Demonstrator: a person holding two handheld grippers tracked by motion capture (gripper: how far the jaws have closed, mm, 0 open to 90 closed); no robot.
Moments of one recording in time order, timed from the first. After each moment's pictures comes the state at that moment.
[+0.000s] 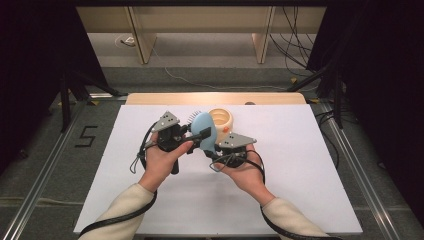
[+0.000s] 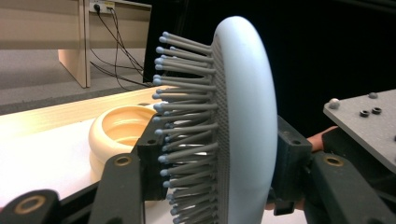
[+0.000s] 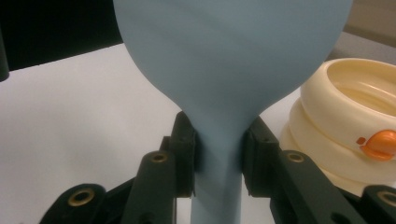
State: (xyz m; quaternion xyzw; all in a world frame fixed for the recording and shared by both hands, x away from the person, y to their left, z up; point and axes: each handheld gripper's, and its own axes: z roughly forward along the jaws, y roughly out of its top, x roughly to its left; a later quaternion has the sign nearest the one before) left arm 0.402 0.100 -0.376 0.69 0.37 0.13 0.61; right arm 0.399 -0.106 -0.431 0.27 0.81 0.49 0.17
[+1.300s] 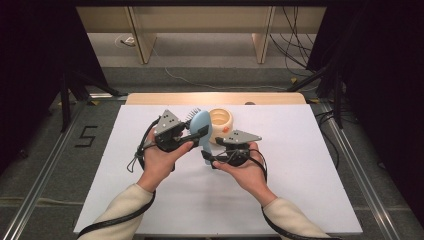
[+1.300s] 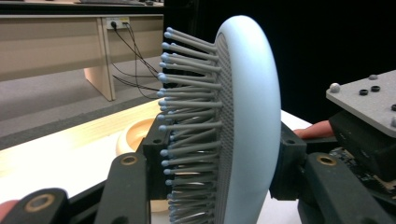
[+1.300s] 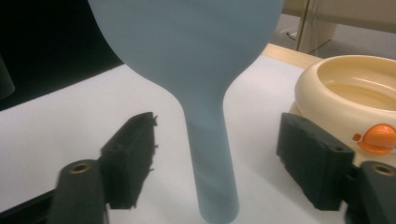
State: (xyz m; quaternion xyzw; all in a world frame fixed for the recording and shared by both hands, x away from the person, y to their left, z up) left arm 0.396 0.100 -0.365 0.70 0.35 0.20 0.59; right arm 0.402 -0.111 -0.427 0.31 0.78 0.52 0.15
